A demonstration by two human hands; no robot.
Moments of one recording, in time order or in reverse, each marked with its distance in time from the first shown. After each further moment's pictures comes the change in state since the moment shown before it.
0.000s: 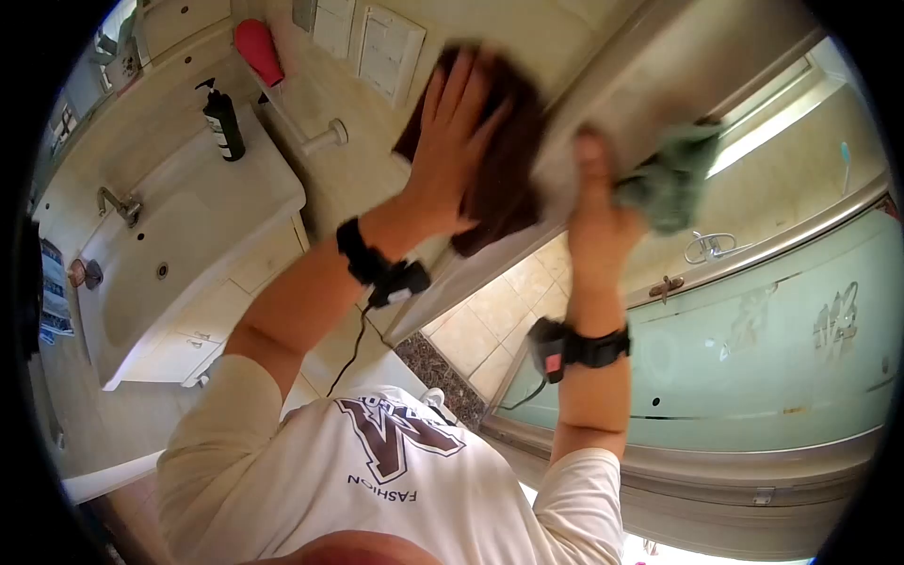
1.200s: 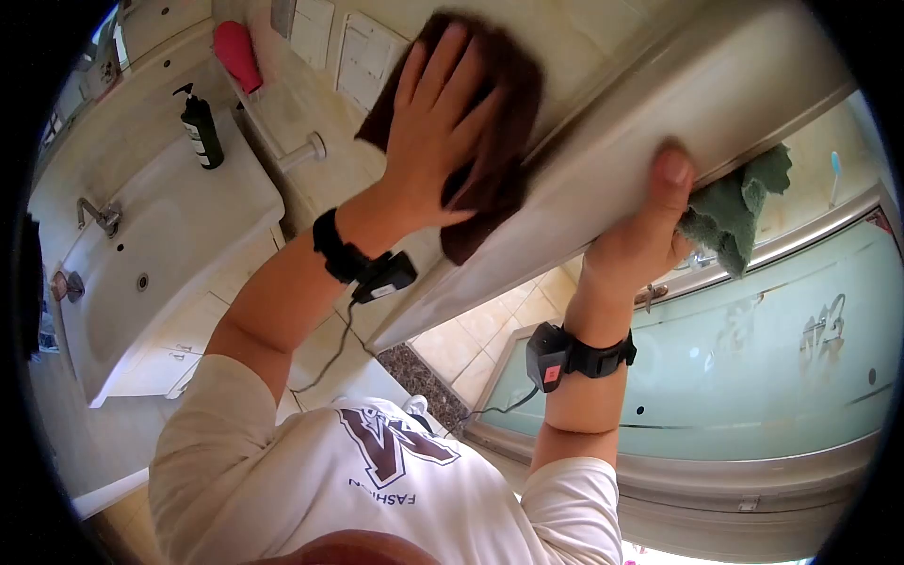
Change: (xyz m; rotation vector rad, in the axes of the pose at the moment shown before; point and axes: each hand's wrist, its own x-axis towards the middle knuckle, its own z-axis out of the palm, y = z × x) left_hand 0.021 -0.025 0.003 0.019 0.135 0.089; right_hand 0.030 -0.014 0.012 0.354 0.256 0.090
